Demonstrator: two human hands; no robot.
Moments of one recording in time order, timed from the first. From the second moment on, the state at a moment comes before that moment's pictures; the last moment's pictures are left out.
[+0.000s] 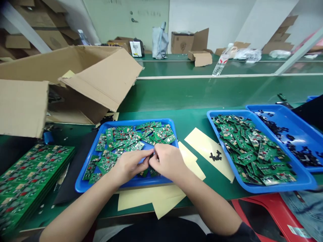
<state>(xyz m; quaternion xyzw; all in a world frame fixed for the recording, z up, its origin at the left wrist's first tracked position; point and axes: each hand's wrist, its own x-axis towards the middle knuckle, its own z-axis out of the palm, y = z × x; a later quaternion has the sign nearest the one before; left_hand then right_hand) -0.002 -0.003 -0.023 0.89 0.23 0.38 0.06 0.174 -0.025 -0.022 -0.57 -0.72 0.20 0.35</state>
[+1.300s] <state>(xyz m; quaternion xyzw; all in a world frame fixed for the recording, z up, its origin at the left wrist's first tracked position) -0.013 0.015 -0.018 0.87 0.31 0.37 0.07 0.318 -0.059 -0.015 -0.76 -0.42 0.17 0.47</state>
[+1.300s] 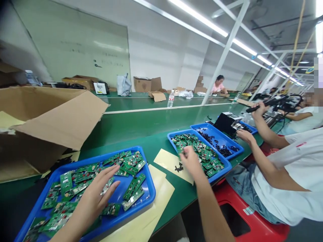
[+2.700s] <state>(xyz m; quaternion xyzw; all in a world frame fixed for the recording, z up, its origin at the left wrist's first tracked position) -0.015 0.011 -0.009 0.80 0.40 0.39 0.24 0.185 0.025 -0.041 -0.46 -0.64 0.36 0.51</state>
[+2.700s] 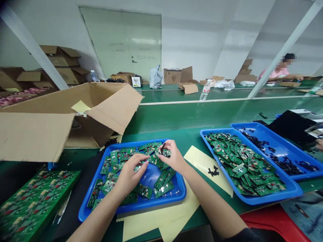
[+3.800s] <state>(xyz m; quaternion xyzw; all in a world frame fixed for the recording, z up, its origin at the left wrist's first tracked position) -0.006 0.011 -0.006 0.48 0.46 0.44 0.61 0.177 0.002 -0.031 -0.37 -0.43 0.58 0.59</state>
